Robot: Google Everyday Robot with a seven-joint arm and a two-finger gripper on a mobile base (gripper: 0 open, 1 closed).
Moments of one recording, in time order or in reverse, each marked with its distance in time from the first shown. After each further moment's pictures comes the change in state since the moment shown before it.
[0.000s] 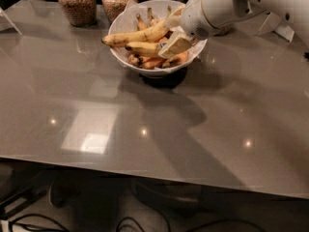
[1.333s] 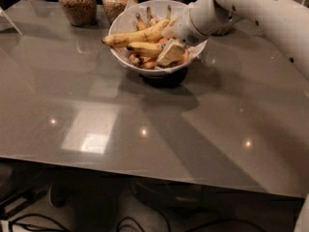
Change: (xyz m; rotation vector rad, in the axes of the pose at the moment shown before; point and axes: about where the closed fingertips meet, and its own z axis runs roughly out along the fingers) arm 0.032 -0.006 0.048 -0.048 0.085 0.029
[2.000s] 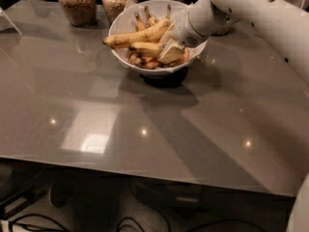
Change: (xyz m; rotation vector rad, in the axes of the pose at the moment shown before) arm 0.004 0.000 0.008 -0.013 0.015 0.003
